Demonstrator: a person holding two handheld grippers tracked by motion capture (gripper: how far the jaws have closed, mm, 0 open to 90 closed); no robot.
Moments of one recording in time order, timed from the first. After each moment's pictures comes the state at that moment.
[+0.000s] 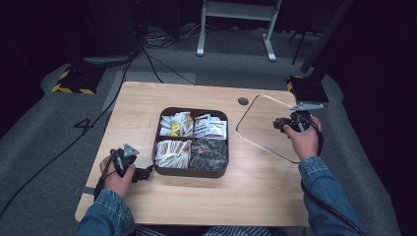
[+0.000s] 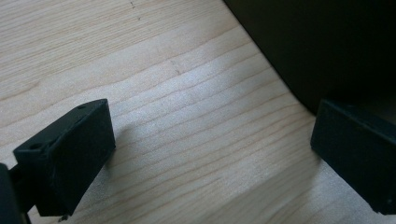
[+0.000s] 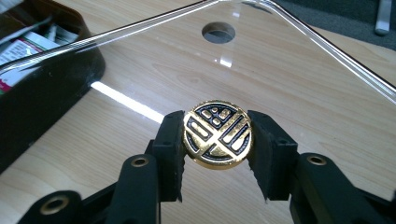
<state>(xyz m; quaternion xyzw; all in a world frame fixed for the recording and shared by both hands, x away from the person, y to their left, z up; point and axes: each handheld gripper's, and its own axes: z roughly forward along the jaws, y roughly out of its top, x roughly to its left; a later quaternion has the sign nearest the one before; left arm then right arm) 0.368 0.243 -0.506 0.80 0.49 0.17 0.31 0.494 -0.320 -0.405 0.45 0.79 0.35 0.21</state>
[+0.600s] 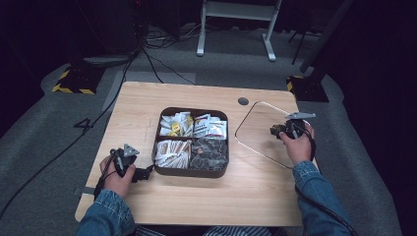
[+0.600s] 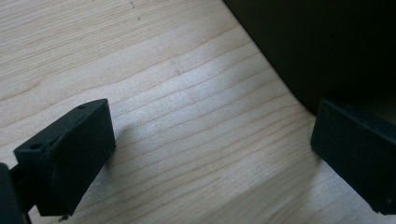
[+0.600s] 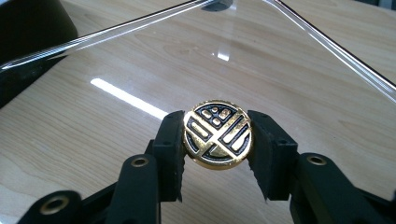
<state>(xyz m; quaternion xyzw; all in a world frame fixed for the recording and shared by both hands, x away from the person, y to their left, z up) 0.368 0.243 -0.506 0.80 0.49 0.17 0.31 0.500 -0.323 -0.451 0.46 0.79 0.34 0.21</state>
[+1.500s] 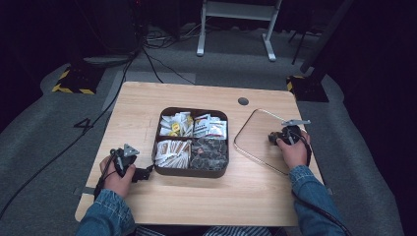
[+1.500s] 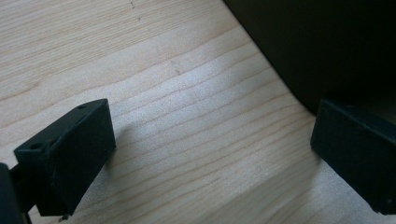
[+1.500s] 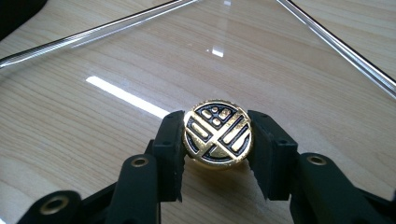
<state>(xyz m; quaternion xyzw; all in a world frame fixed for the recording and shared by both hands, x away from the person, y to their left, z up) 0.368 0.243 -0.506 0.80 0.49 0.17 0.31 0.498 -0.325 -0.485 0.48 0.79 0.32 0.19</state>
